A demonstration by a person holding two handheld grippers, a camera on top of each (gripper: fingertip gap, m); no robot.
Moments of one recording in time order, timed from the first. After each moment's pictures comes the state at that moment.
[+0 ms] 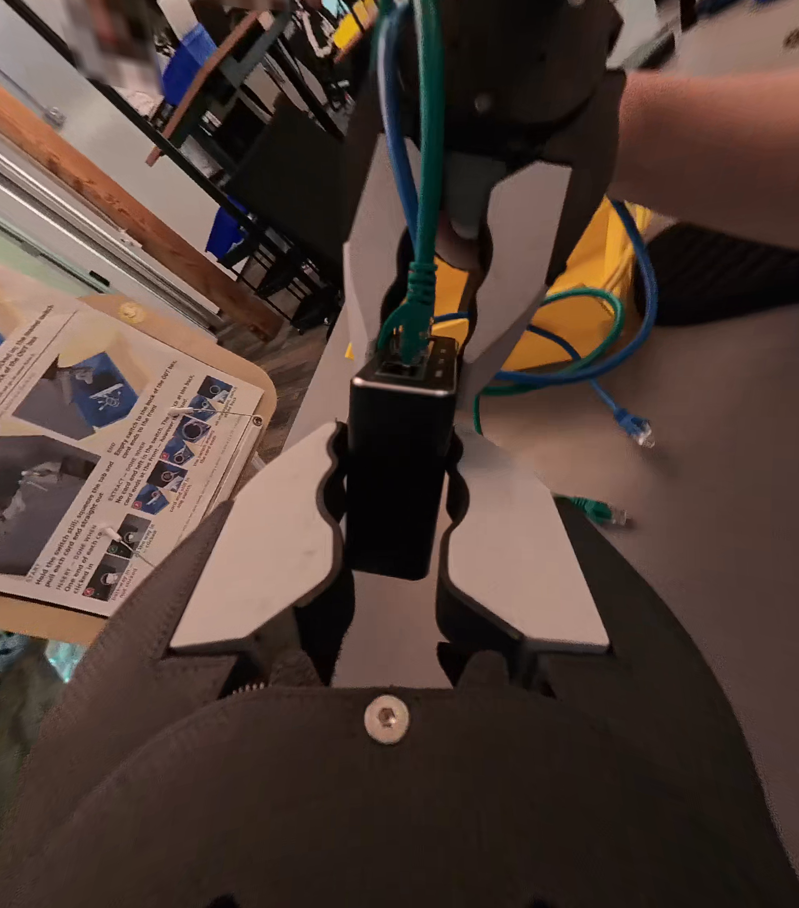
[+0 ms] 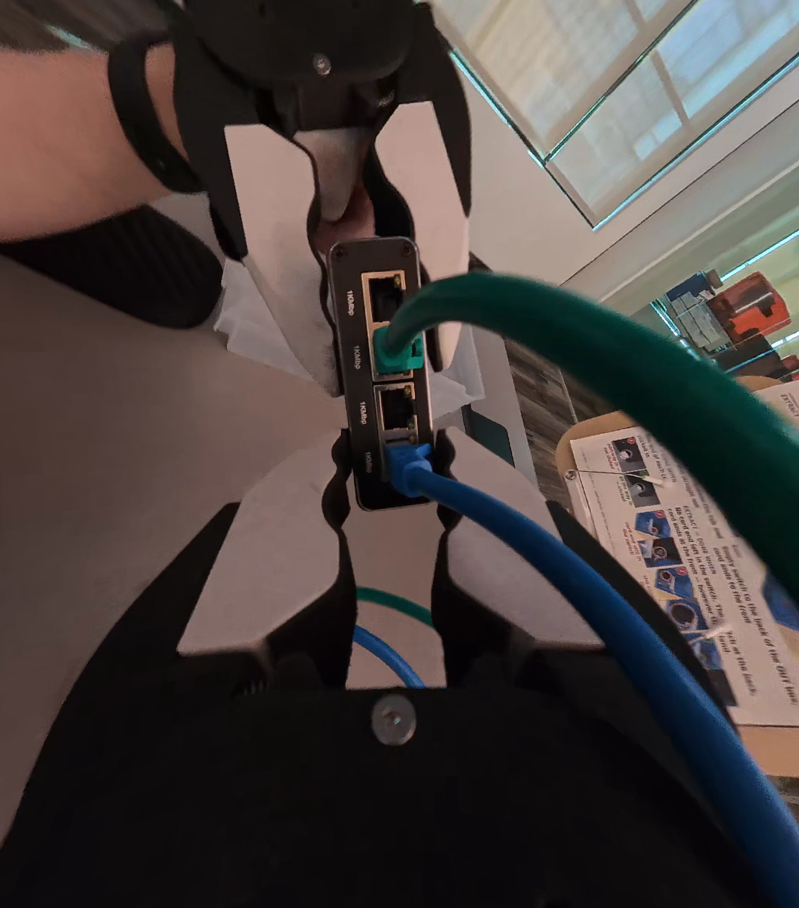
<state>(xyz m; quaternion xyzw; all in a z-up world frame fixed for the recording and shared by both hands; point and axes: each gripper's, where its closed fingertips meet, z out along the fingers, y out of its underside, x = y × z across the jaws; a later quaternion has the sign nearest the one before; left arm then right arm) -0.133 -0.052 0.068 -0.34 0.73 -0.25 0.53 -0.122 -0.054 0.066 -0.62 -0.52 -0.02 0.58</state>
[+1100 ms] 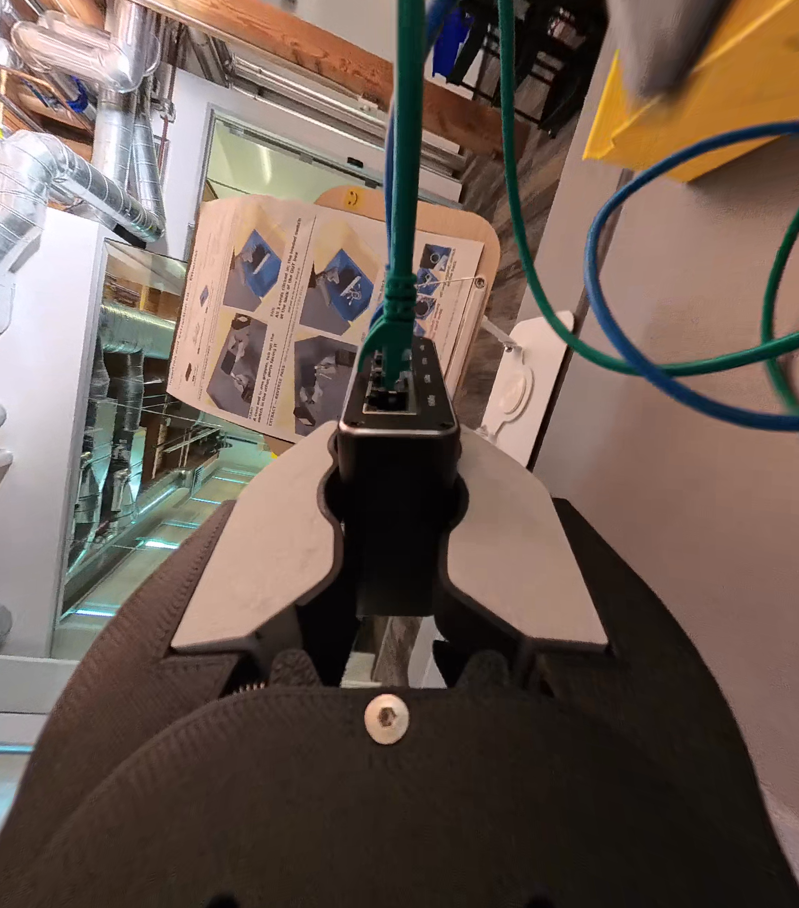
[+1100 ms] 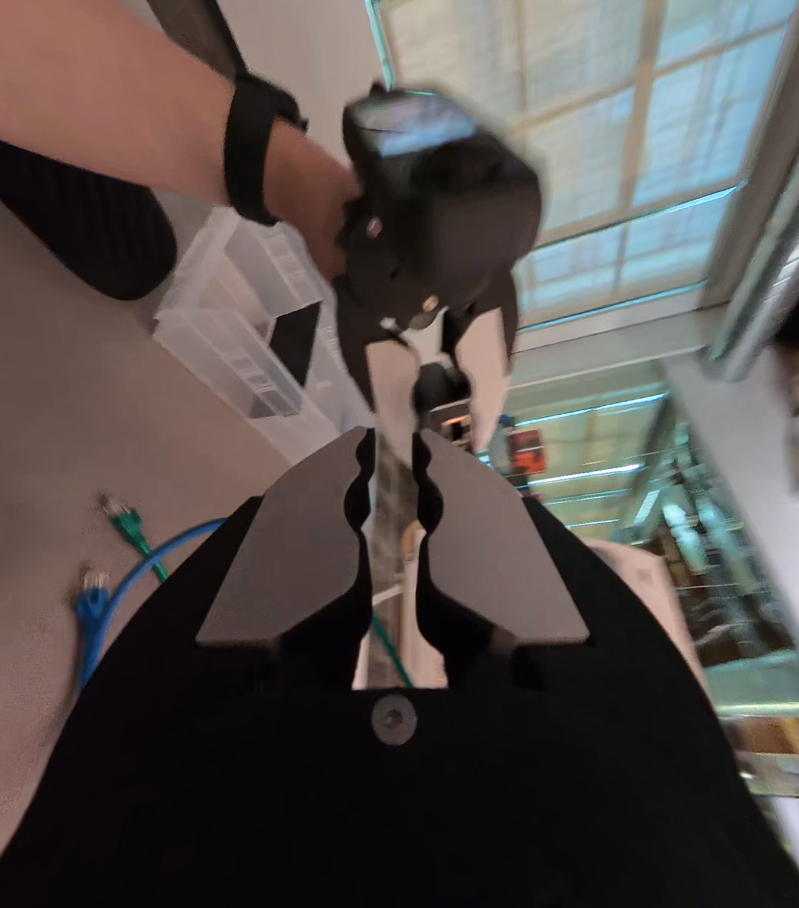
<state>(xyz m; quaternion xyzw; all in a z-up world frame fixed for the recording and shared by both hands) -0.147 0.018 0.091 -0.32 0.66 0.10 0.67 -0.169 -0.098 0.094 -0.43 -0.61 -0.21 0.63</state>
